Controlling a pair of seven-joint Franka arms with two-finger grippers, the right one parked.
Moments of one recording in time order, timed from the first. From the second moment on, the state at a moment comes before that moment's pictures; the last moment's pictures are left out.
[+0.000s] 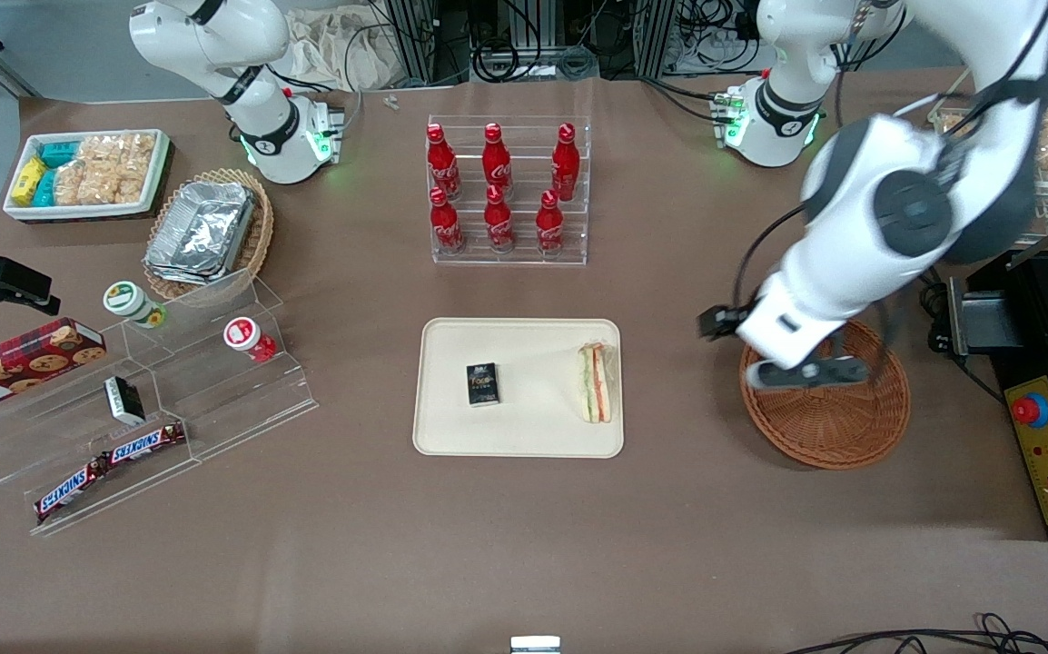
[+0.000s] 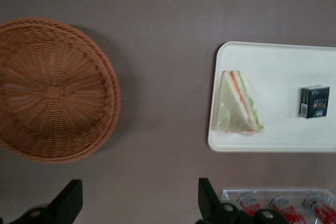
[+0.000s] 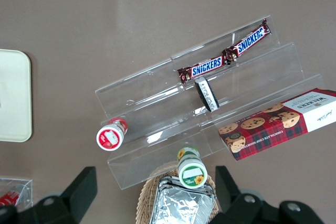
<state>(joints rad) 0.13 0.20 -0.49 -1.63 0.00 1.76 -0.36</state>
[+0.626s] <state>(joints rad) 0.08 -0.01 -0.27 -1.61 -0.02 1.56 -0.26</state>
